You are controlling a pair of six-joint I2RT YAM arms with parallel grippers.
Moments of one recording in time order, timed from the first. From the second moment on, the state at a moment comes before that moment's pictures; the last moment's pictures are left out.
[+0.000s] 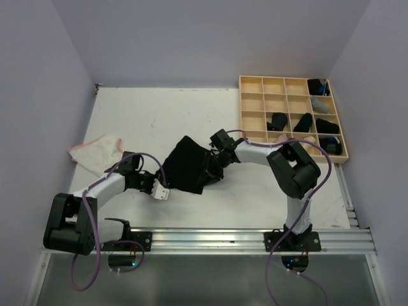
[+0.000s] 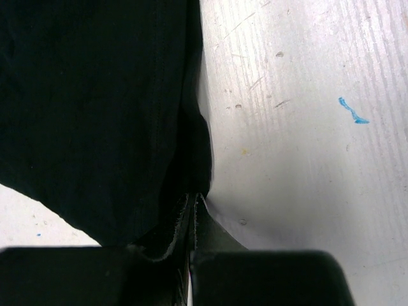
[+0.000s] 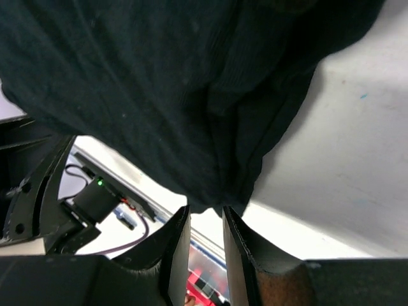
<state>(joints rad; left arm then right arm) -0.15 1.26 0.46 -0.42 0.69 1.71 0.67 1.94 1.15 -0.38 -0.58 0.93</state>
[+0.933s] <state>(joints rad) -0.15 1.27 0.47 -0.42 0.68 1.71 0.67 2.00 1.24 -0.47 -0.51 0.87</state>
